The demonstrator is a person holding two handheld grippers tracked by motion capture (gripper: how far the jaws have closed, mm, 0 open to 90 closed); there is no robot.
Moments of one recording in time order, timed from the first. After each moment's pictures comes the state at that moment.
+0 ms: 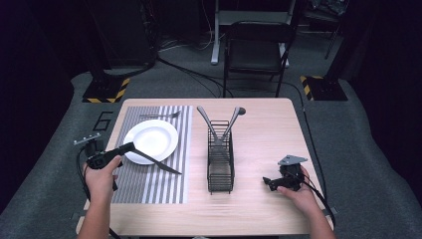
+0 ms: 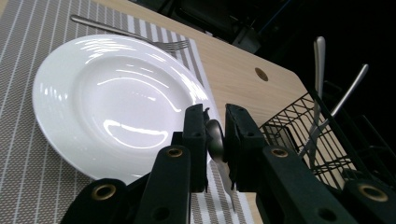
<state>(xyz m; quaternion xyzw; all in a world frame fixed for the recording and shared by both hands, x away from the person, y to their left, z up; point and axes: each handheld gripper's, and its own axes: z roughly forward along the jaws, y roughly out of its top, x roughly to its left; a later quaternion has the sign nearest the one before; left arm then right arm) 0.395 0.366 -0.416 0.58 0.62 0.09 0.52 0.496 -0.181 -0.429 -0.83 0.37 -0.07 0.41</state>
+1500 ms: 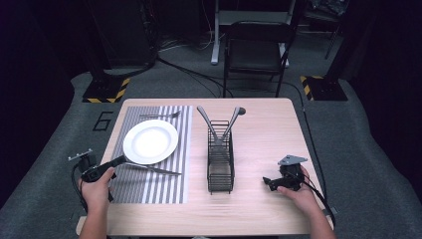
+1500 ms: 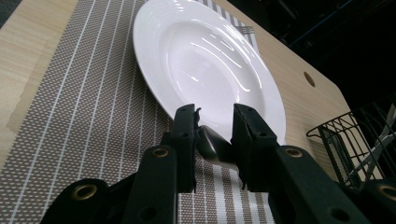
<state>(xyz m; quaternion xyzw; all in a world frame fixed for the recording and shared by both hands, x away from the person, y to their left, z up) 0.384 0.401 -0.477 0.51 0.69 0.08 0.50 0.496 -0.181 -0.429 -0.83 0.37 -0.07 0.41</state>
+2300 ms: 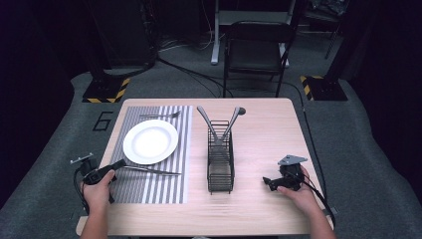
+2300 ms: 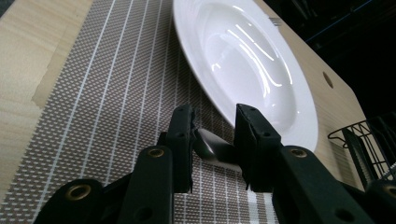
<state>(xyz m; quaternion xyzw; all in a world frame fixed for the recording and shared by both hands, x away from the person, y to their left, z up) 0.391 0.414 -0.509 0.50 0.71 0.06 0.49 0.497 -0.180 -0.429 -0.83 0.36 -0.07 0.41</state>
